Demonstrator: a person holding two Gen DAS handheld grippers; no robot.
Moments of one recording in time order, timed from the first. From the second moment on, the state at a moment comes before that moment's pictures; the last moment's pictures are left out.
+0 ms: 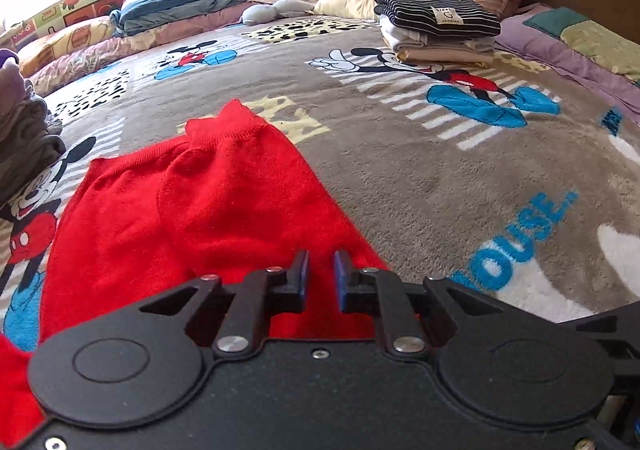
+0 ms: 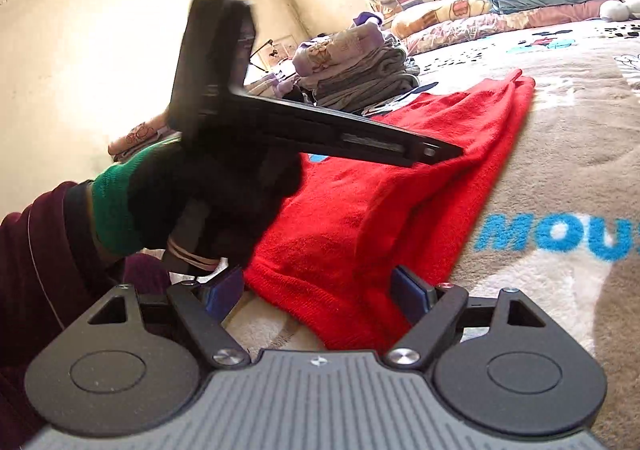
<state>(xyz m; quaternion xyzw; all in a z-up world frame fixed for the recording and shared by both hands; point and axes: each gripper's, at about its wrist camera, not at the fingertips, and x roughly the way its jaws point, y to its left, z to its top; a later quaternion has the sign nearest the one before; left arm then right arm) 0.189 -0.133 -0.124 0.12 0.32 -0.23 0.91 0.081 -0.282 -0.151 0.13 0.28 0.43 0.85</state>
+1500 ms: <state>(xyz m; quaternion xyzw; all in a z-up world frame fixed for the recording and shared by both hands) 0.096 0.053 -0.111 -0.13 0.27 -0.21 0.93 0.100 -0.247 -0.149 0.08 0.26 0.24 0.93</state>
